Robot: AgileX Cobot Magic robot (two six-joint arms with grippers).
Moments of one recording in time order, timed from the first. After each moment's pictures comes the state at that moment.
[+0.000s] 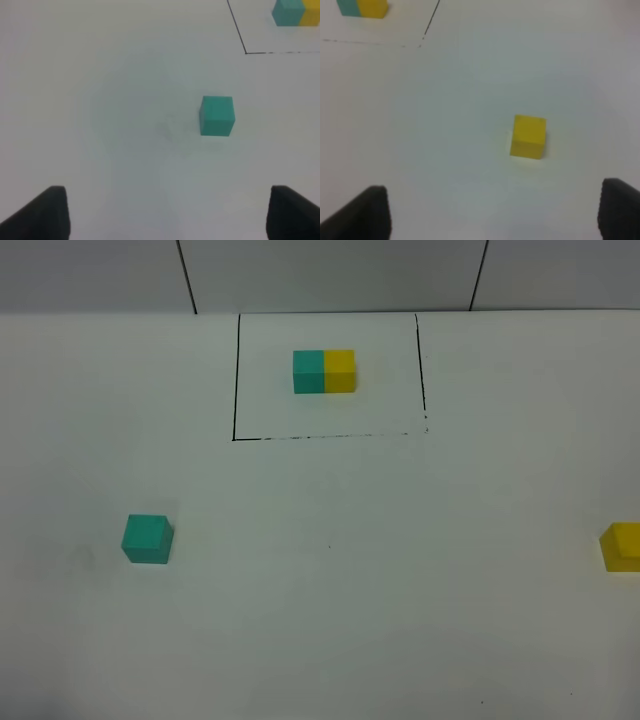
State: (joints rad) left arm 0.01 0.00 -0.50 -0.09 1.04 0.05; right arm 0.01 0.00 -0.49 0.00 1.06 0.00
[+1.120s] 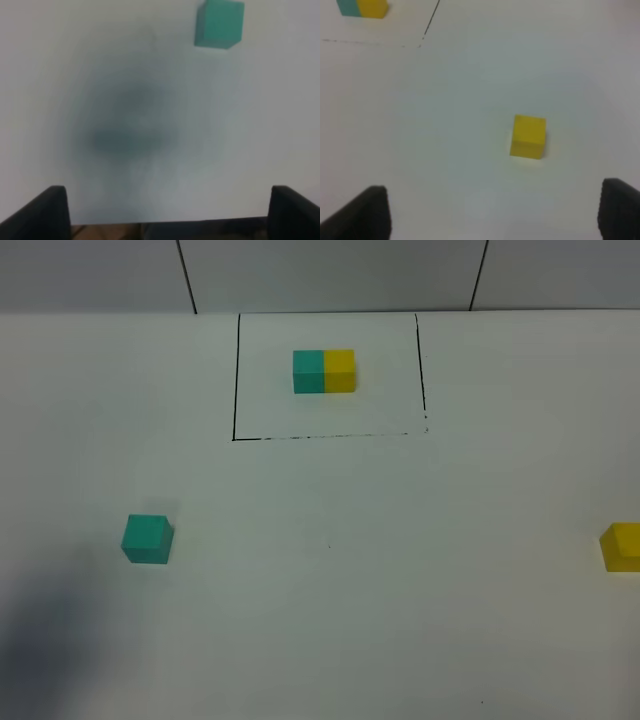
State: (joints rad) left arm 0.01 0.91 -0.82 -0.16 1.13 0.02; right arm 0.01 0.00 -0.49 0.00 1.06 0.00
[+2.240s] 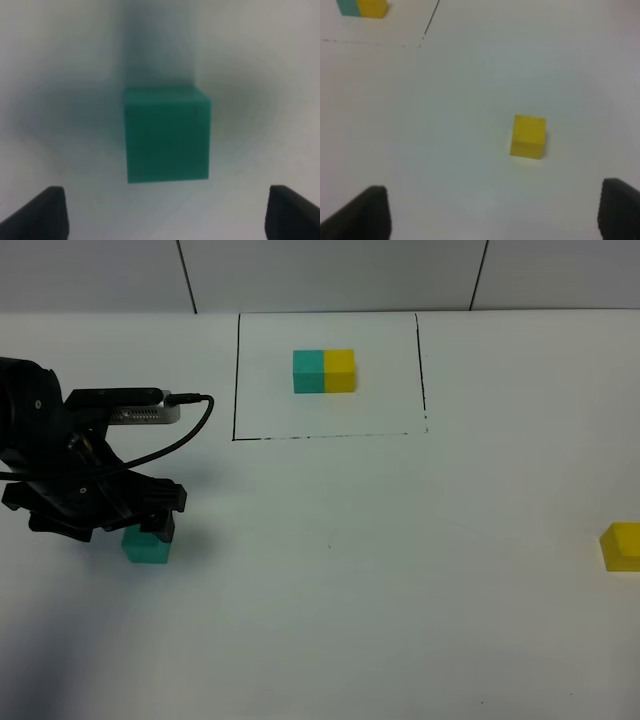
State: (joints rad) left arm -0.27 1.70 -0.94 -0.10 0.68 -0.14; right arm 0.01 0.00 -0.49 0.00 1.06 0.00
